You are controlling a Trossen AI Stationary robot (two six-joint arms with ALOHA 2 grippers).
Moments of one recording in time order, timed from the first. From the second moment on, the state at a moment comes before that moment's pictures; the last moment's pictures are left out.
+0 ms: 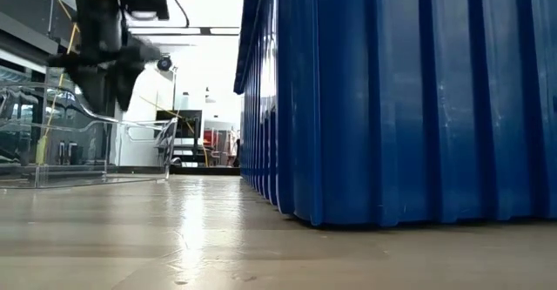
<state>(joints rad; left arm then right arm) 0.28 1.14 0.88 -1.16 -0.22 -0.99 0.18 1.71 2.35 -1.12 0.64 0.20</state>
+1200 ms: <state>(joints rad) 0.32 1.44 0.64 -0.96 -0.22 -1.13 0.17 1.71 2.35 -1.11 0.61 0.22</state>
